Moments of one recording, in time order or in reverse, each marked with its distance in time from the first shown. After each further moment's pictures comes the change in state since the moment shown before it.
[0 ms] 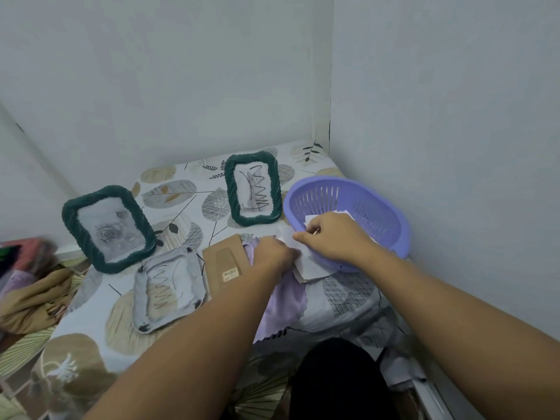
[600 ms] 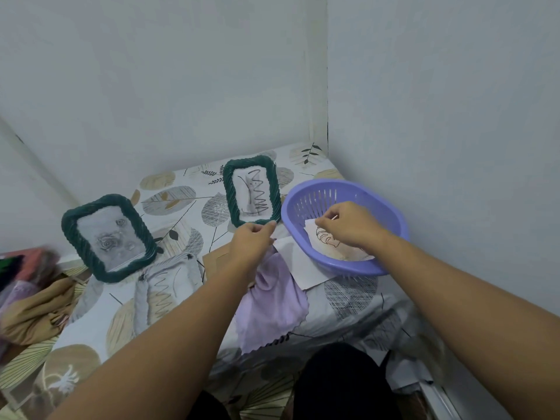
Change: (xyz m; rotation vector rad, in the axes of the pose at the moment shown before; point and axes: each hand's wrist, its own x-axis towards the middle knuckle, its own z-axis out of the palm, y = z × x) left_hand 0.008 0.013 -0.042 -0.225 0.109 0.135; right_hand 0.020 0.024 -0.018 0.174 0.024 0.209
